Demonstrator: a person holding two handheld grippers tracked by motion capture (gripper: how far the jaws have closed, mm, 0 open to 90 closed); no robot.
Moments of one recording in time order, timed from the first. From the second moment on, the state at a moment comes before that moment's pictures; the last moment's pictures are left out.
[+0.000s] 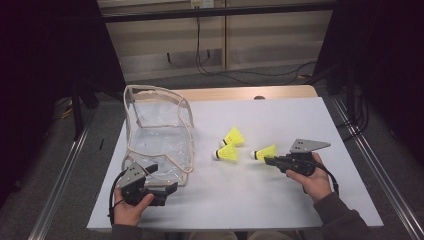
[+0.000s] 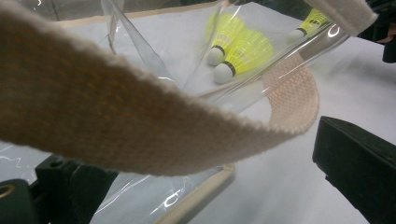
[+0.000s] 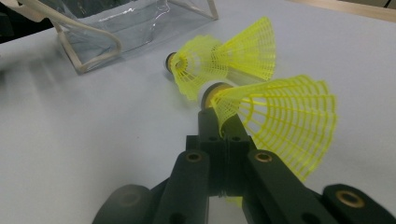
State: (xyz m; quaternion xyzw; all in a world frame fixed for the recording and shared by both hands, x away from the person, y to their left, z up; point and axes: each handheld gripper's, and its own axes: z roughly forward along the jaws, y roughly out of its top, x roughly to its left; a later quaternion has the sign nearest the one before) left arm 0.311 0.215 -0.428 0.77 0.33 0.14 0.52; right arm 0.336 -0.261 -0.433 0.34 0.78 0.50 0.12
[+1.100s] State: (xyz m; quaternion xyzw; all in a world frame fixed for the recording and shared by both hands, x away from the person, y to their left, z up) left arm 0.311 0.215 -0.428 0.77 0.33 0.14 0.53; right arm 0.341 -0.253 -0.432 0.35 0.78 0.50 0.12
